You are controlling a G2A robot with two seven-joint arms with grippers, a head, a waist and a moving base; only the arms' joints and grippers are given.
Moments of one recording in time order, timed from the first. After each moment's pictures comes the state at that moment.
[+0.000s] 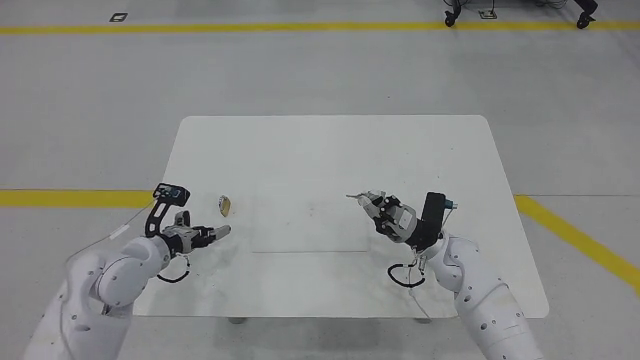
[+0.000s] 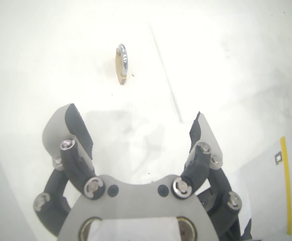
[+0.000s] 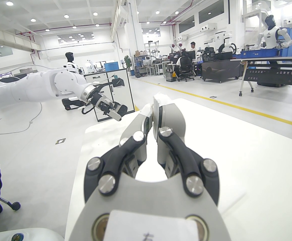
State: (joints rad) left arm 1.29 -1.07 -1.47 -1.60 0.81 -0.23 -0.77; right arm -1.13 -1.19 1.23 -1.26 -1.26 -0.94 -0.59
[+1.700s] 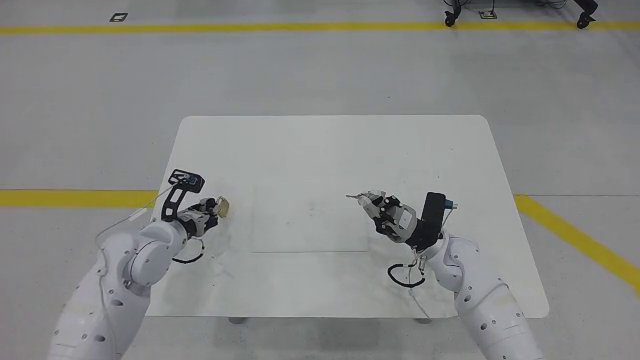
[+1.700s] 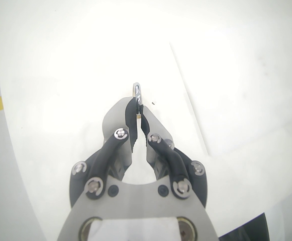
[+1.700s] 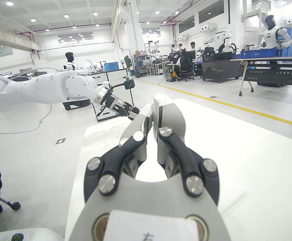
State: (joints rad) left arm 1.15 -1.09 -1.34 -1.46 0.96 -0.19 -0.67; right arm -1.13 -1.19 1.23 -1.26 -1.26 -0.94 -0.59
